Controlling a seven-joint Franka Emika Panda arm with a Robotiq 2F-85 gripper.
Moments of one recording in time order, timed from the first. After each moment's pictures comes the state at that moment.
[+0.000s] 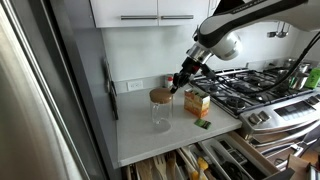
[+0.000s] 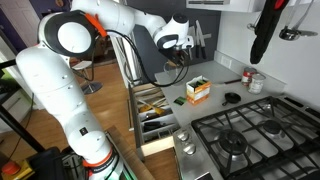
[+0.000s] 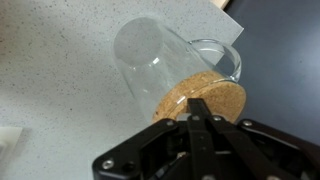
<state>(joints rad) 0.04 0.00 0.03 -2.01 0.65 2.32 -0.40</state>
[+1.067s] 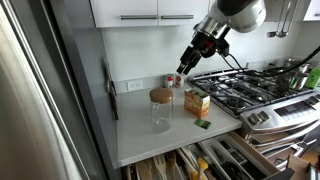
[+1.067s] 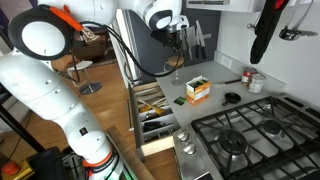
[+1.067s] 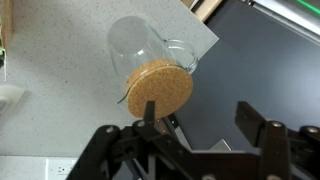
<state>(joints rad) 0.04 -0.17 0.01 -1.96 0.52 2.11 -0.38</state>
